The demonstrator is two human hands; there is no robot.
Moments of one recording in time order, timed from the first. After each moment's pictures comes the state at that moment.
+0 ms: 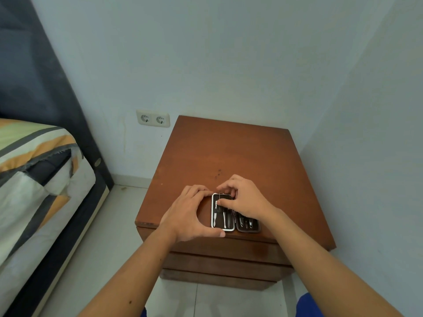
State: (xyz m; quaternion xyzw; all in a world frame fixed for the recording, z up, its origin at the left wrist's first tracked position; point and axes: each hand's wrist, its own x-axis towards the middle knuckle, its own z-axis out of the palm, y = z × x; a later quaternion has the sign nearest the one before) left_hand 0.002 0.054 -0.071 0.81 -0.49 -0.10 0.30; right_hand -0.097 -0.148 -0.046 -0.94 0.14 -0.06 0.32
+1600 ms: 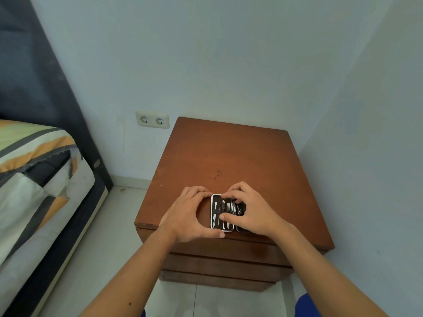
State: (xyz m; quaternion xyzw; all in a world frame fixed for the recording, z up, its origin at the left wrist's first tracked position) left_hand 0.003 0.054 -0.073 0.81 -0.49 -0.09 0.30; right_hand -0.136 -0.142 -0.048 -0.93 0.09 -0.09 0.34
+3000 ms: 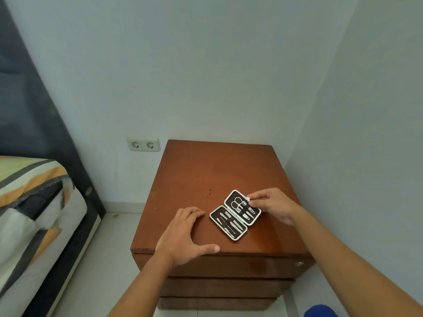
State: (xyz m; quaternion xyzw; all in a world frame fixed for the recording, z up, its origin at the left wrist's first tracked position) left_hand -0.003 0.058 -0.070 0.83 -0.47 -0.13 0.29; right_hand -0.154 -0.213 -0.003 -0.73 0.34 -0.03 0.59
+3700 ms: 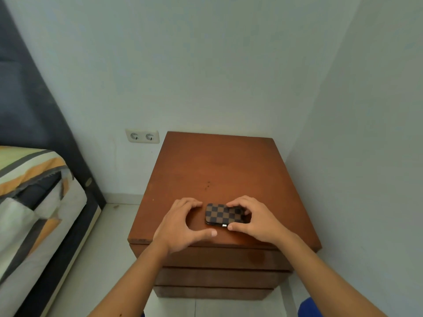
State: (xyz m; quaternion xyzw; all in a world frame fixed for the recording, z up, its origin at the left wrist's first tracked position) left_hand 0.002 0.056 -0.070 0.81 -0.44 -0.13 0.36; right_hand -0.166 -0.166 -0.048 -0.92 0.16 -0.06 0.34
